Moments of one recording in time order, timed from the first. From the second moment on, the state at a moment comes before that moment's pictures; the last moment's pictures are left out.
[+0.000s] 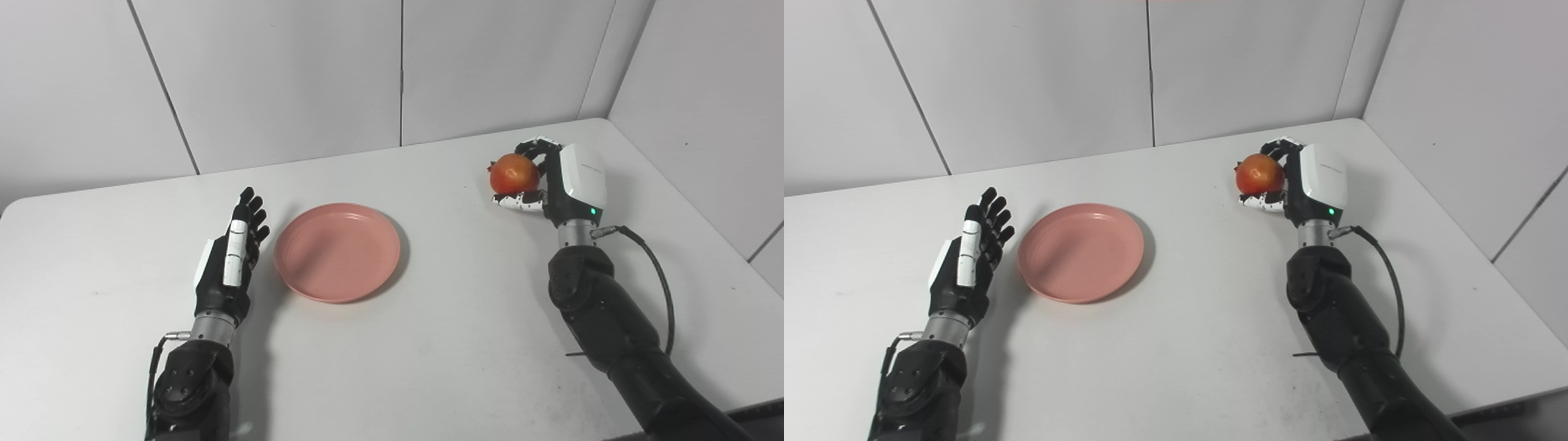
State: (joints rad) left arm -0.30 0.01 -0.04 0.17 -0.08 0.06 -0.12; right arm -0.43 -0.35 0.11 0.43 -0.65 0.00 -0.56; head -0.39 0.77
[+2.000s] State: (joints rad) left arm -0.30 -0.11 -0.09 0.18 0.07 0.07 0.01; right arm -0.41 -0.08 0.26 0.09 -0.59 -0.11 -0.18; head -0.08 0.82
